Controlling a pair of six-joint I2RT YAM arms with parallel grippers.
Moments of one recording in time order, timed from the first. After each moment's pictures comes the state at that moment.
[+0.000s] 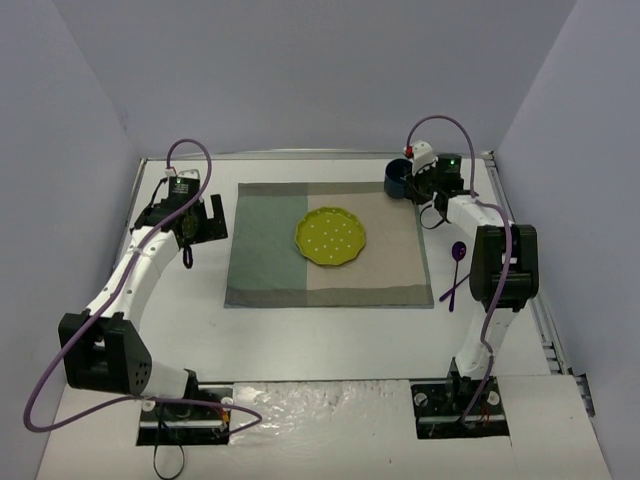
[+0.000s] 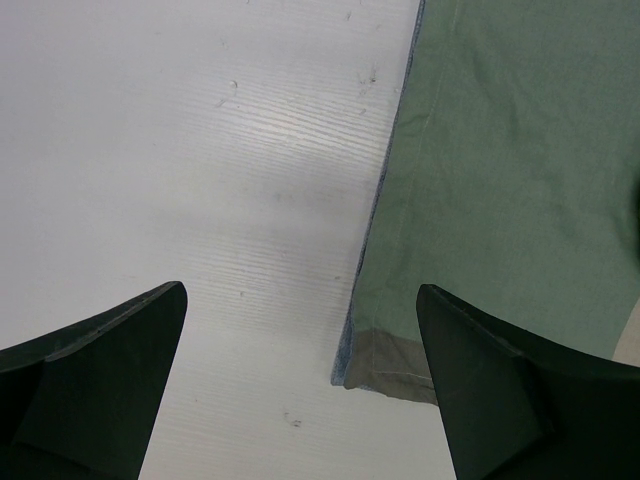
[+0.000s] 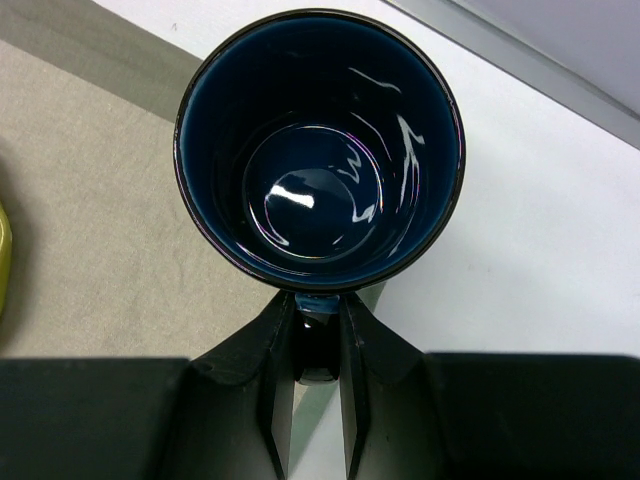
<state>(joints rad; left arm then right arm) -0.13 1.39 1.21 -0.72 -0.19 -0.27 0.02 1.94 1.33 0.04 -0.30 -0.37</state>
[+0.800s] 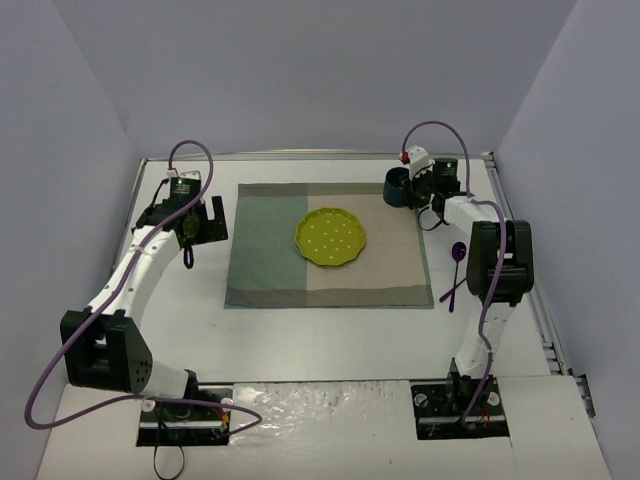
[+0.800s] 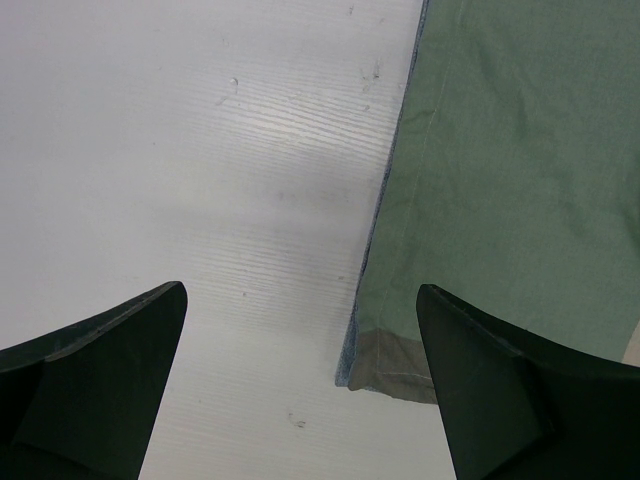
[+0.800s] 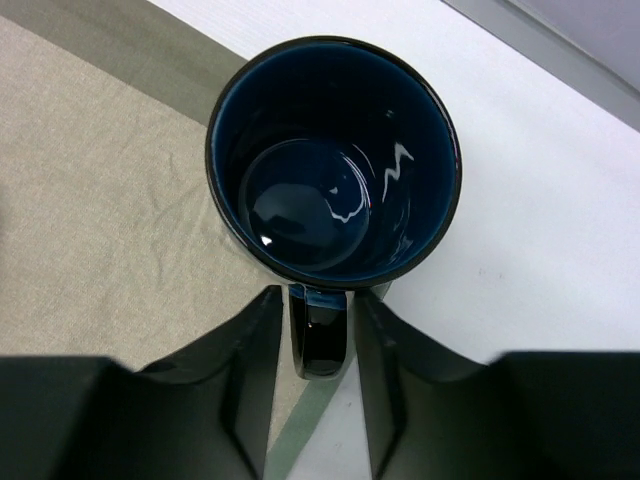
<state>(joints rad) -0.13 1.41 1.21 -0.72 -0.19 -0.26 0.02 2.01 1.35 0.05 -0.31 -0.42</state>
